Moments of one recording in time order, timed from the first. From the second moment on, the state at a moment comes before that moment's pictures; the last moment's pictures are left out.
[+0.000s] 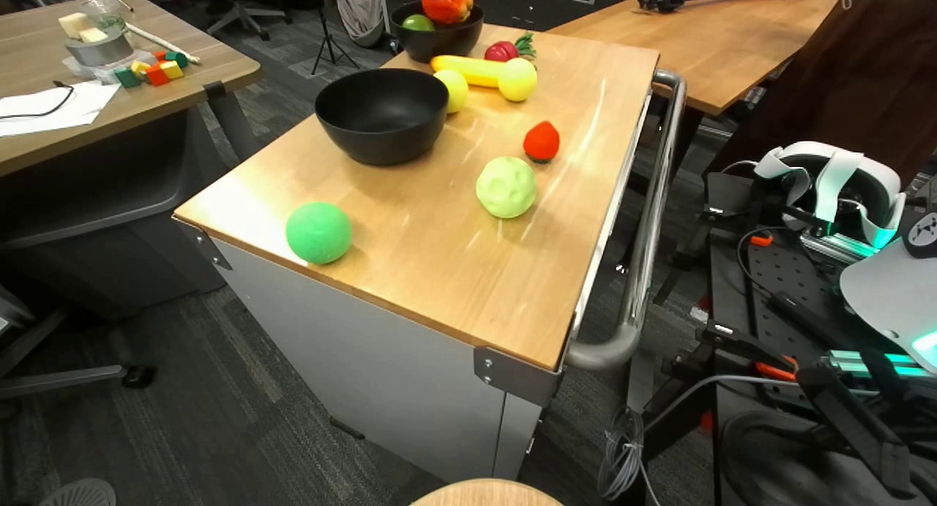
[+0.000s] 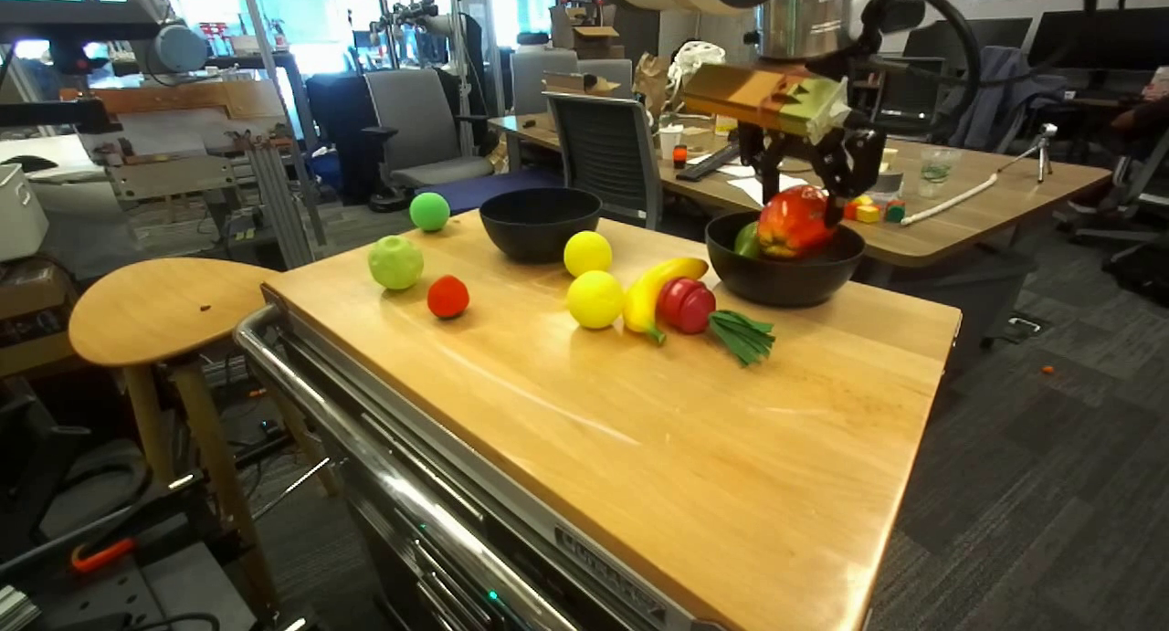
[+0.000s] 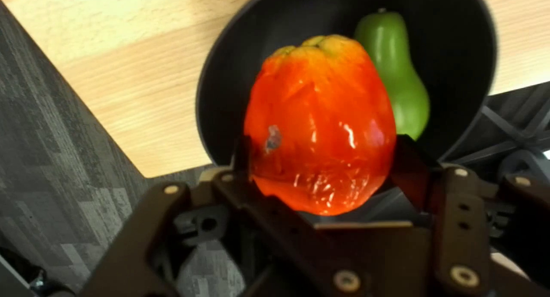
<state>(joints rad) -0.27 0.57 -0.09 -1.47 0.11 2.34 -0.12</state>
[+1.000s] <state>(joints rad) -0.23 -0.08 -0.04 -2.29 0.29 2.19 -0.72</state>
